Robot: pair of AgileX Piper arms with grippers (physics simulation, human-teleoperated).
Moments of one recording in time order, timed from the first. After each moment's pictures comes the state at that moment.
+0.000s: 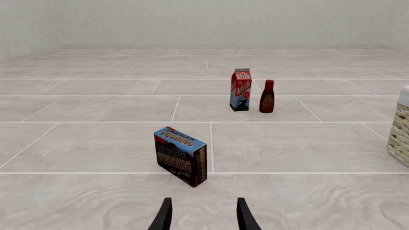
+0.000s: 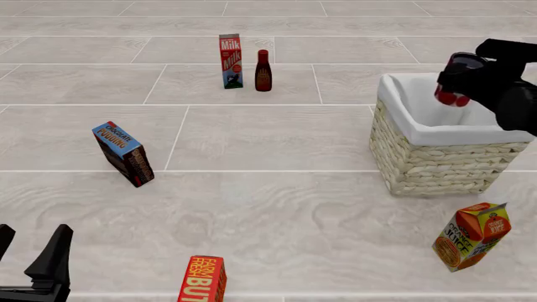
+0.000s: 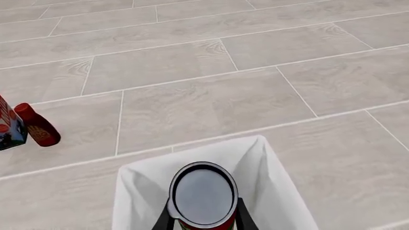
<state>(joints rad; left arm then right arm) 0.00 0.00 0.00 0.00 0.00 -0.19 1.68 -1.23 -0.11 0.06</state>
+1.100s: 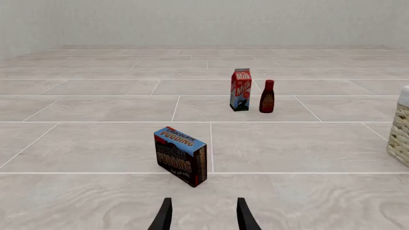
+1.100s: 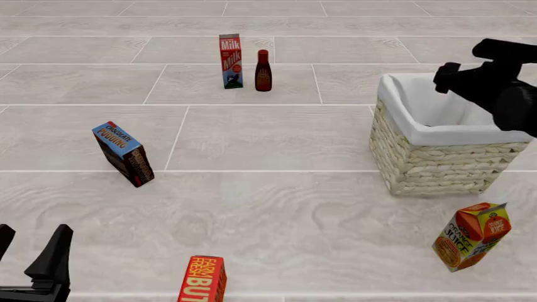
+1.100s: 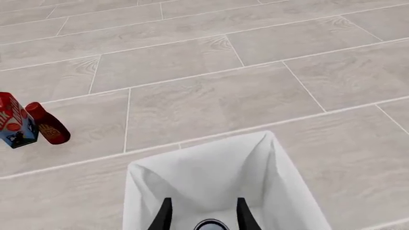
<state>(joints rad) 0.00 0.00 0.00 0.00 0.00 -0.17 1.66 -1.21 -0.10 0.09</state>
